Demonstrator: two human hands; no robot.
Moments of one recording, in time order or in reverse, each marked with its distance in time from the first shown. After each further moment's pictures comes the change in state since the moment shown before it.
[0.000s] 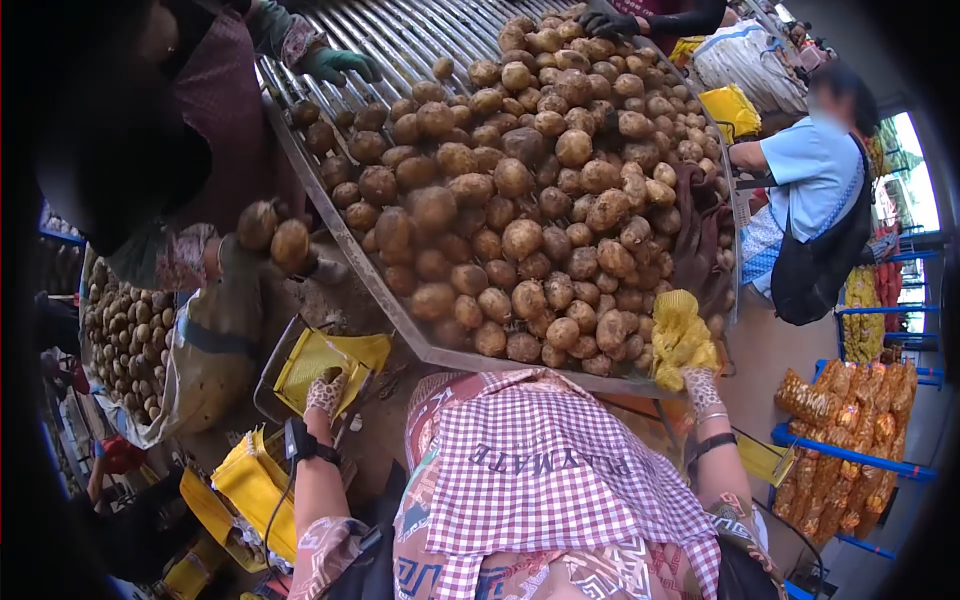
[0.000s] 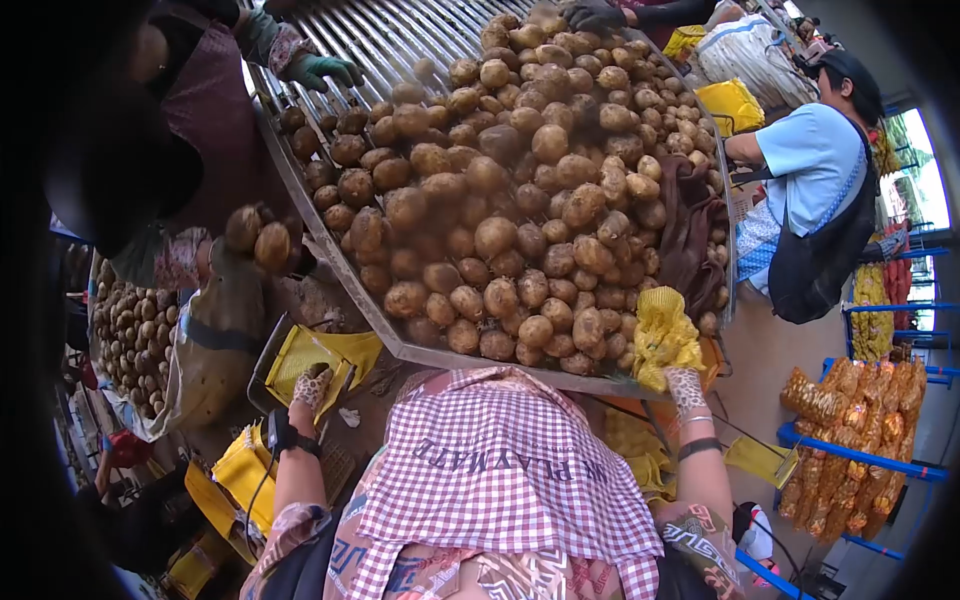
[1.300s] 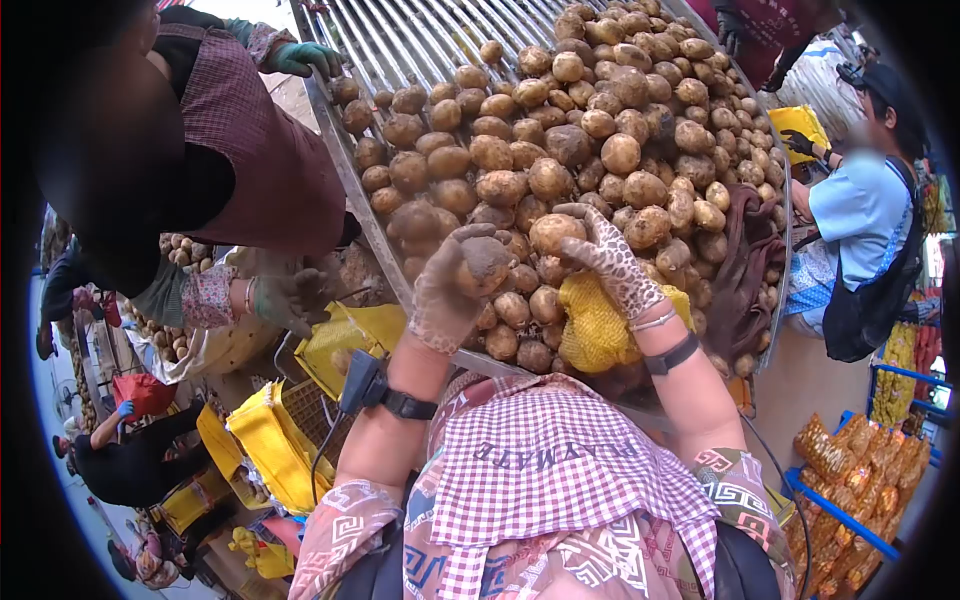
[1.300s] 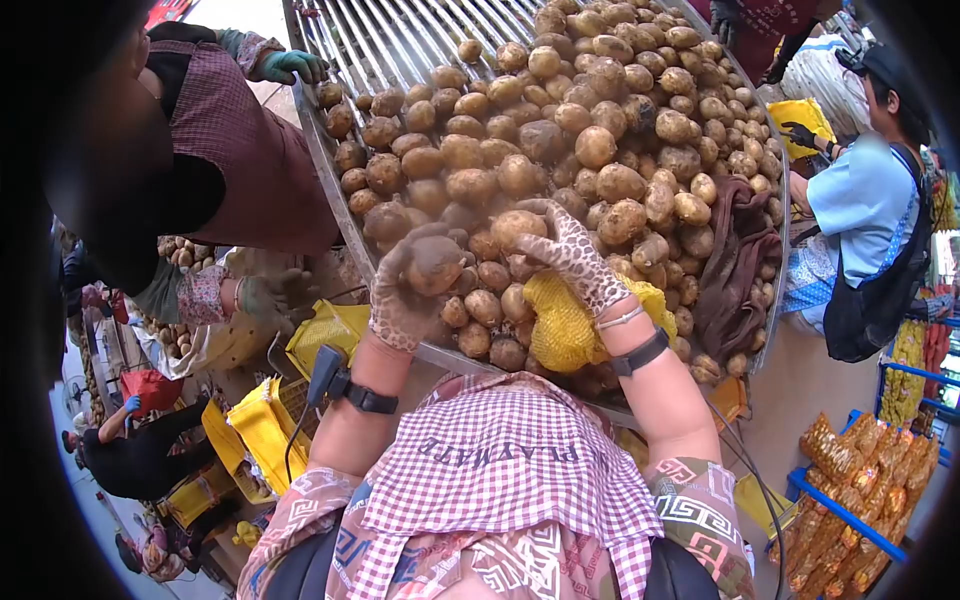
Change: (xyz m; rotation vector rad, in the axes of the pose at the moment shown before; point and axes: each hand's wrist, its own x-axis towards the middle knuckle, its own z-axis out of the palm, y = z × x) left_hand -0.049 0.345 0.054 -1.579 -0.461 0.329; right_hand 0.003 -0.253 -0.299 1.660 -0.237 -0.992
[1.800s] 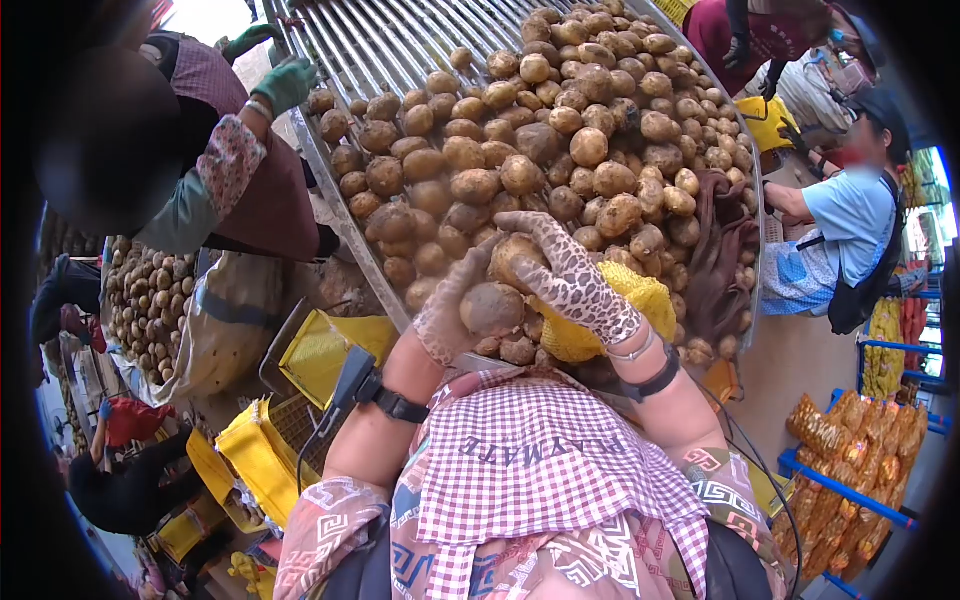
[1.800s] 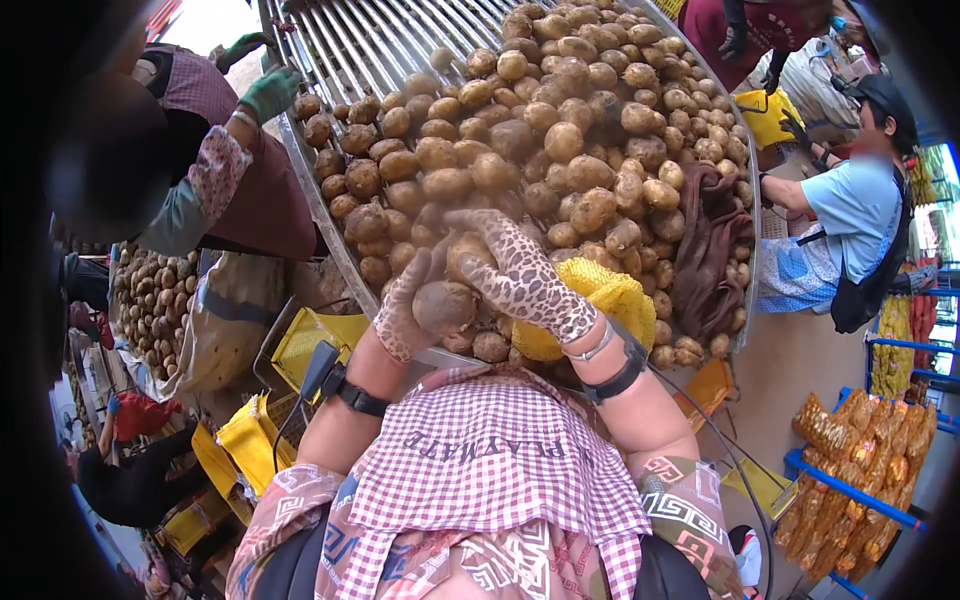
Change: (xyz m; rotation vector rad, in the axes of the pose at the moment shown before) left_hand -0.016 -0.018 0.011 -0.033 -0.068 -0.333; right_hand -0.039 -0.022 0.045 -0.604 0.015 -0.446
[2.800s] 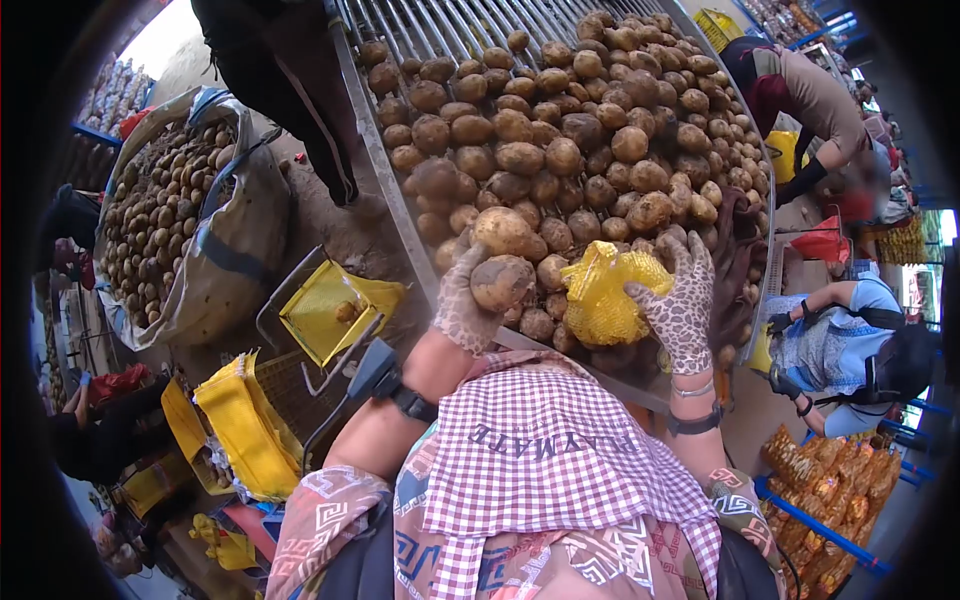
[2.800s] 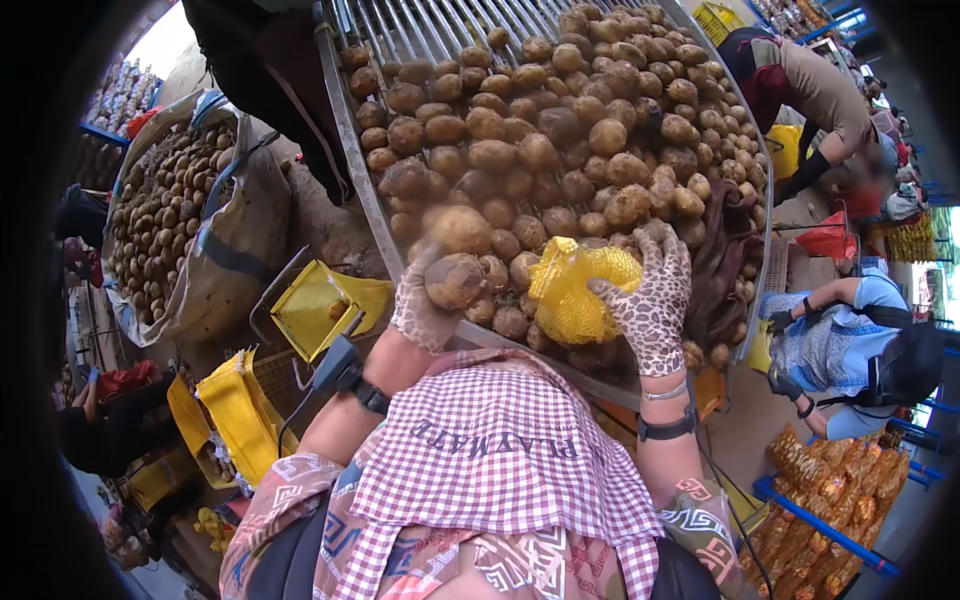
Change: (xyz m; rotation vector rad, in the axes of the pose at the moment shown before) left_hand -0.029 -0.025 -0.036 -0.389 0.277 0.182; right_hand -0.083 -0.008 -0.043 -1.041 0.347 0.153
